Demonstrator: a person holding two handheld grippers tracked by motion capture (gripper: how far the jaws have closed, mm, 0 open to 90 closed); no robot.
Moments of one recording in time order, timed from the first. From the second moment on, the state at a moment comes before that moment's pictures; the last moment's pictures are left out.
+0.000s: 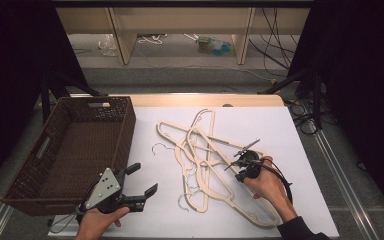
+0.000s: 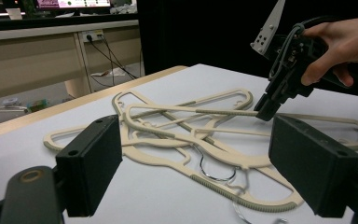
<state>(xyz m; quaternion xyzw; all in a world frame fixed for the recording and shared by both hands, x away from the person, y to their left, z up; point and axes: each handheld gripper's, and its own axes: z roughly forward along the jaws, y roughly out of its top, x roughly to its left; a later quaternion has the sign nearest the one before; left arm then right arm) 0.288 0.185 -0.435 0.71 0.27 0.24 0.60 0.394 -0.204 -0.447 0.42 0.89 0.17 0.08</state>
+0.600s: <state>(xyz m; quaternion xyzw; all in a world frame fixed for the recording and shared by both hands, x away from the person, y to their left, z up) 0.310 0.156 -0.452 0.76 0.23 0.22 0.56 0.394 -0.185 -0.423 0.34 0.92 0.14 0.12</state>
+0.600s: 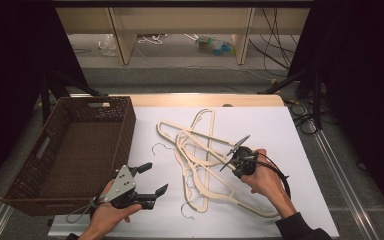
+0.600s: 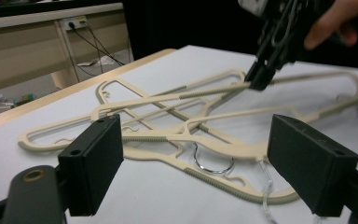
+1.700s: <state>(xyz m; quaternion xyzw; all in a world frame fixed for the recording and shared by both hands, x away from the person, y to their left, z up) 0.349 0.091 -0.501 0.85 0.08 0.32 0.40 0.387 -0.173 -0.396 0.26 0.94 0.16 0.12</state>
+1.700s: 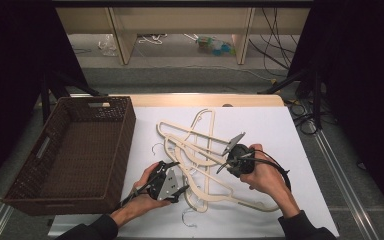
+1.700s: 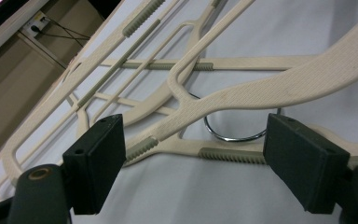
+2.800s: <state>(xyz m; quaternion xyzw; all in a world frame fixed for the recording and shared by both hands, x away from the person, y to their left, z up) 0.311 0.071 -0.485 0.84 -0.17 0.27 0.43 0.396 -0.190 -0.414 0.23 0.95 0.20 0.03</state>
